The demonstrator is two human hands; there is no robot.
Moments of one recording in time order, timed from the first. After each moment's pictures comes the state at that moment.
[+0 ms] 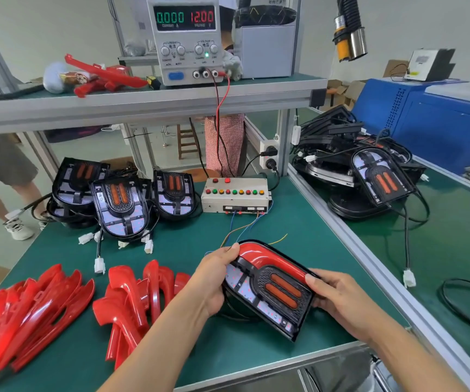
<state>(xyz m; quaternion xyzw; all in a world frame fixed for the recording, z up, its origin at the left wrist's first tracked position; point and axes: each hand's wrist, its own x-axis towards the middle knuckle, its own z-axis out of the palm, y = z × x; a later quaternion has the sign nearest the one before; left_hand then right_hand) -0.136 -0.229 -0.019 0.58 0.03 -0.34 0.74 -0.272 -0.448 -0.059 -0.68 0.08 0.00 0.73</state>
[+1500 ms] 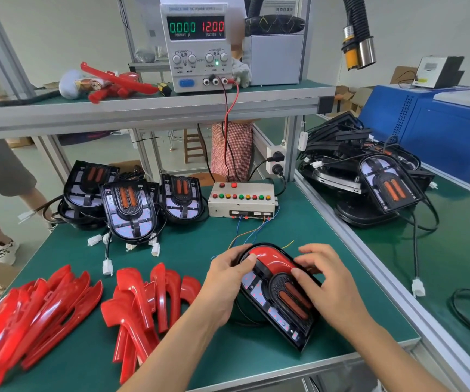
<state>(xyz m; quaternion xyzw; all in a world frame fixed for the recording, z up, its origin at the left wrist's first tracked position) -0.148 -0.231 -0.024 0.63 -0.09 -0.22 0.74 -0.247 -0.422 -0.046 -0.88 0.04 -0.30 0.37</state>
